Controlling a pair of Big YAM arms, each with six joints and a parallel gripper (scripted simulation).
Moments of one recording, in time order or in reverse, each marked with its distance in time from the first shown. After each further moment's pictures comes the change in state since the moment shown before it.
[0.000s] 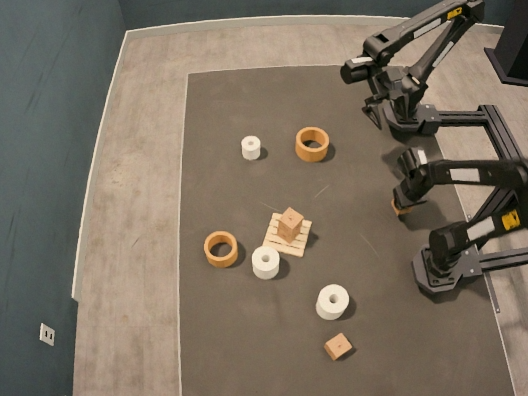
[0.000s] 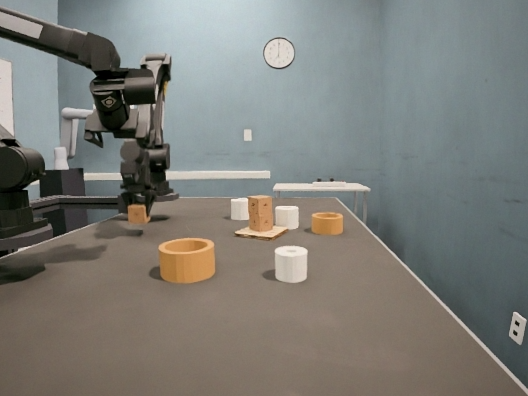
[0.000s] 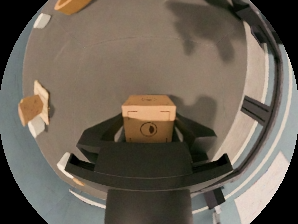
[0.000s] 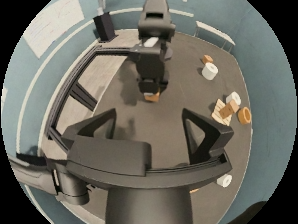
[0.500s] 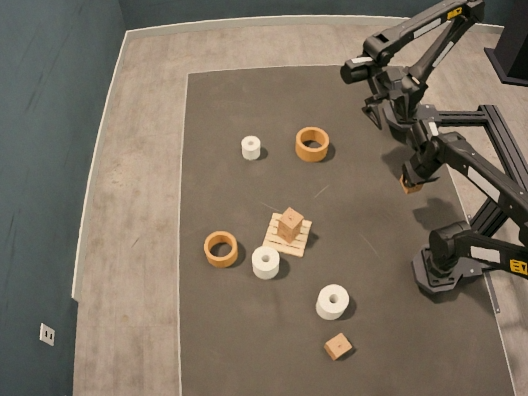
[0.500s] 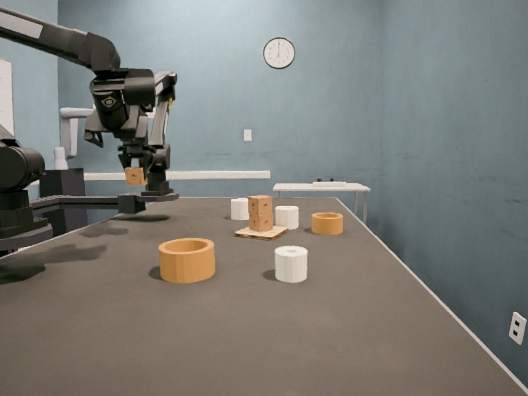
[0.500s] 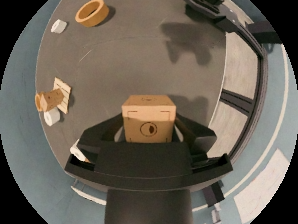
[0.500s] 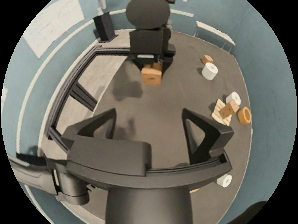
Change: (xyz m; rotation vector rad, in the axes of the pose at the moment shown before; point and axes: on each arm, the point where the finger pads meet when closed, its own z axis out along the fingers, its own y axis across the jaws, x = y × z) left arm -0.030 0.000 -0.107 0.000 -0.012 0.002; right arm 0.000 0.000 0.000 0.000 0.000 0.000
